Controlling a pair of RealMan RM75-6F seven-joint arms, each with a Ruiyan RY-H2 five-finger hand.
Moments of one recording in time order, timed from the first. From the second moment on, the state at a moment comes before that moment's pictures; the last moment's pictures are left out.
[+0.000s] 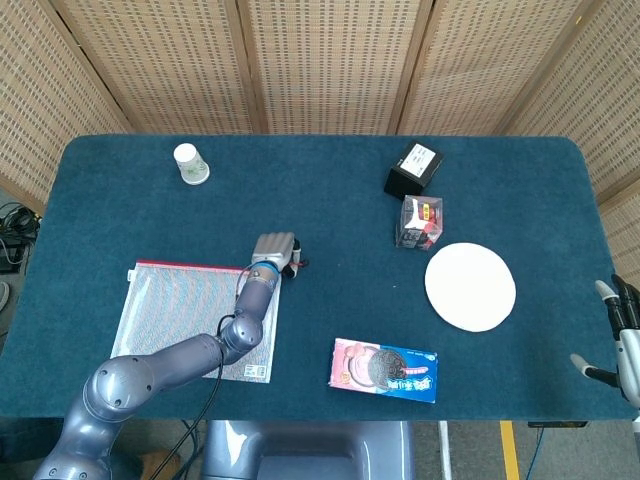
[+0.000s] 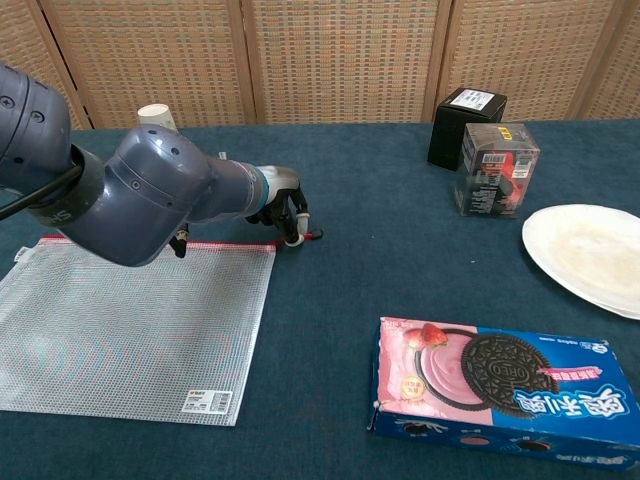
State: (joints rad) left arm -1.35 -1.98 -0.30 -0.75 0.02 0.59 0.74; right arm 0.03 -1.05 0.10 -1.58 -1.48 1.54 0.09
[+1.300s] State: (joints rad) left arm -1.15 -1.53 -0.44 -1.45 0.45 0.77 0.34; right arm 0.46 -0.96 0.24 -1.73 -1.29 0.83 0.49
